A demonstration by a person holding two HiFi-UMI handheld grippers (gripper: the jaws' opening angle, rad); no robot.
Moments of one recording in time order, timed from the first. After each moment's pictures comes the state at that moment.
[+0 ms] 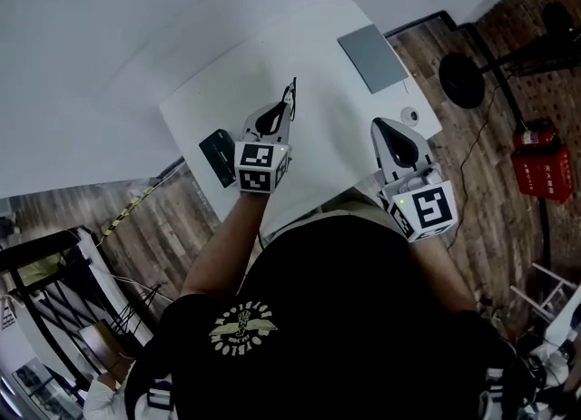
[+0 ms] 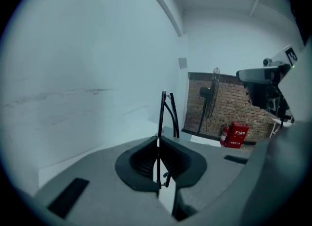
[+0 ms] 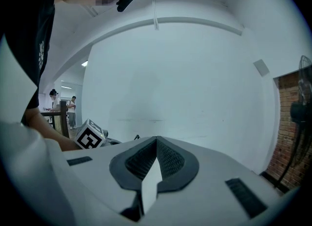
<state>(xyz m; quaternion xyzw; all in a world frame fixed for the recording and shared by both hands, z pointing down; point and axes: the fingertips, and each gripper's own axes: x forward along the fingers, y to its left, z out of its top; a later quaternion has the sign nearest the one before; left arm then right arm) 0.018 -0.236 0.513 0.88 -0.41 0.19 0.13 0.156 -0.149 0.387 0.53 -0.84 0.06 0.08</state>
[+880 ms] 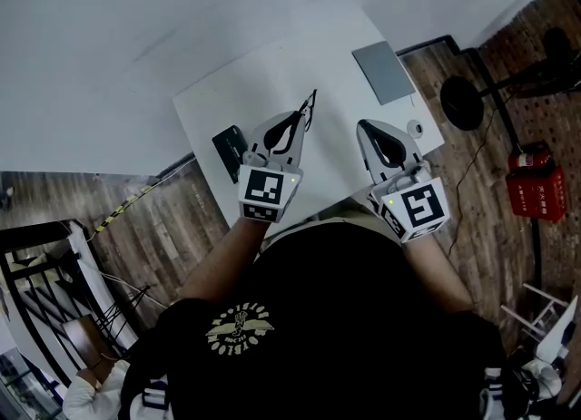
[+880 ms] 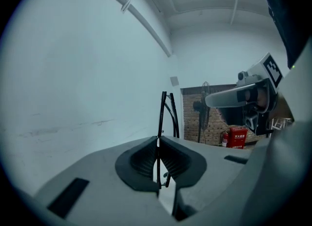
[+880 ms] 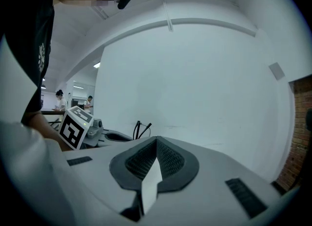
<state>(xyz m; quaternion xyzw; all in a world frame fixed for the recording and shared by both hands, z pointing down) -0.005 -0.181 0.415 0.91 -0.41 0.11 0.03 0.081 -0.139 0.357 0.48 -0.87 0.04 0.08</state>
